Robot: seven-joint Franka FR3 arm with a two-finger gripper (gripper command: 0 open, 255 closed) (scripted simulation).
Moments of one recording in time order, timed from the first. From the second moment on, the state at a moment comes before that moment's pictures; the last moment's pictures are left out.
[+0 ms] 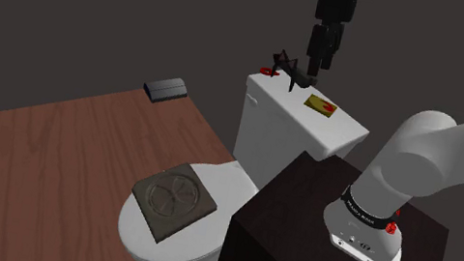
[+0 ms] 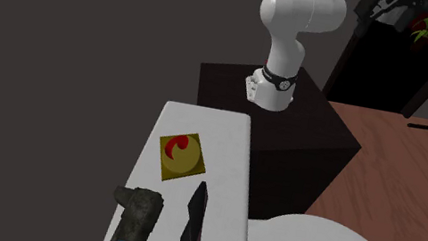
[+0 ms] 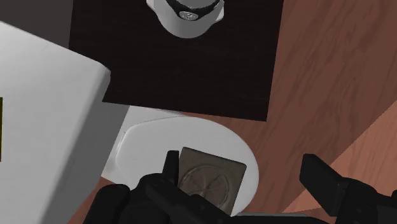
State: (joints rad) arm 0.00 -0.76 -0.01 -2.41 0.11 1.44 -0.12
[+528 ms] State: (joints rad) arm -0.05 -0.58 -0.09 -2.34 0.04 1.53 -0.20
